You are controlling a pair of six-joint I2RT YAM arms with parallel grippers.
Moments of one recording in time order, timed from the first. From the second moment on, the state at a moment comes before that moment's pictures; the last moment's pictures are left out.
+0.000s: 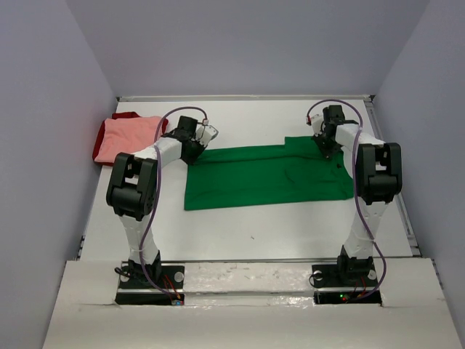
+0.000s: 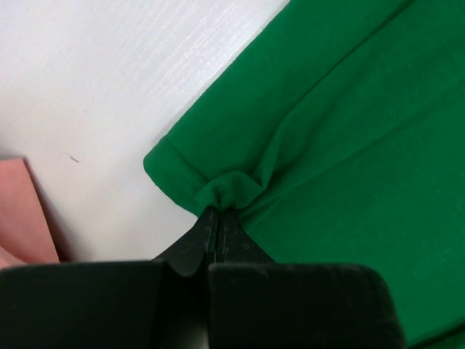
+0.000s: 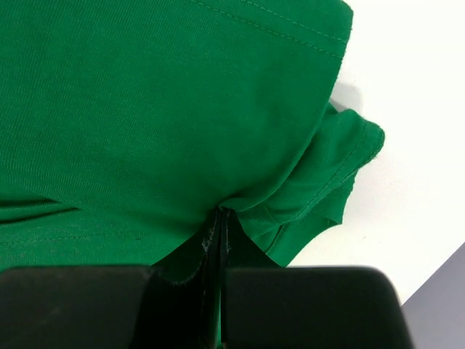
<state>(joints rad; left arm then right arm) -0.28 1.90 1.27 -0.37 0.01 0.47 0.02 2.06 1.50 -0.57 0.12 -0.50</state>
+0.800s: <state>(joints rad) -0.33 1.92 1.23 -0.29 -0.15 0.50 0.02 2.07 1.51 -0.58 0.13 -0.49</state>
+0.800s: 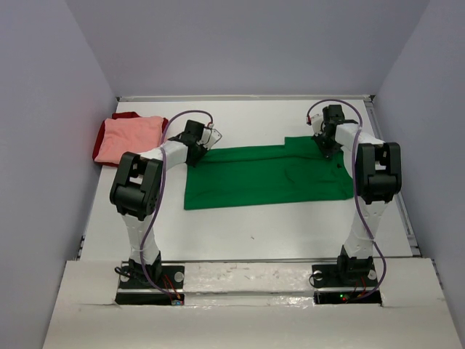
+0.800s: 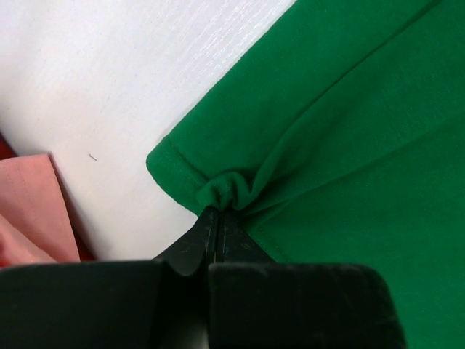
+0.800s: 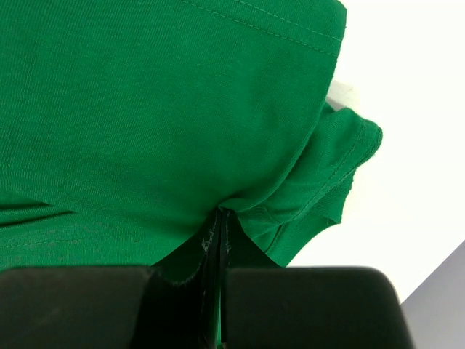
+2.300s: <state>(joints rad) -0.33 1.79 1.19 -0.24 -0.18 0.51 0.02 2.03 1.53 -0.60 0.15 -0.49</state>
